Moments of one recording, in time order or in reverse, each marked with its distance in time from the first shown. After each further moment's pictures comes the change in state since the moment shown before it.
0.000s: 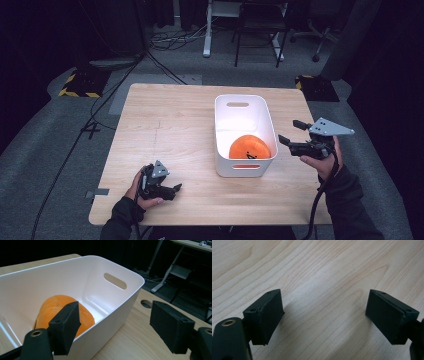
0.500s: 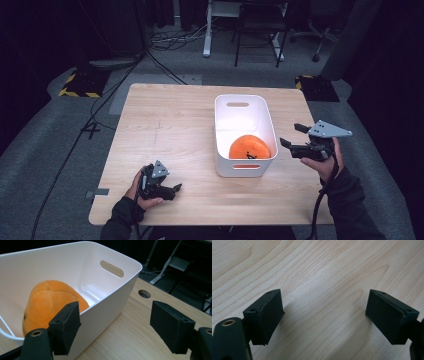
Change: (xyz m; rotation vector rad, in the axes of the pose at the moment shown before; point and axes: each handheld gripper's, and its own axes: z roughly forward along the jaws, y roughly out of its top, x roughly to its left) left arm 0.000 0.000 0.000 0.000 0.000 0.000; right arm -0.003 -0.014 0.002 0.064 -0.019 0.007
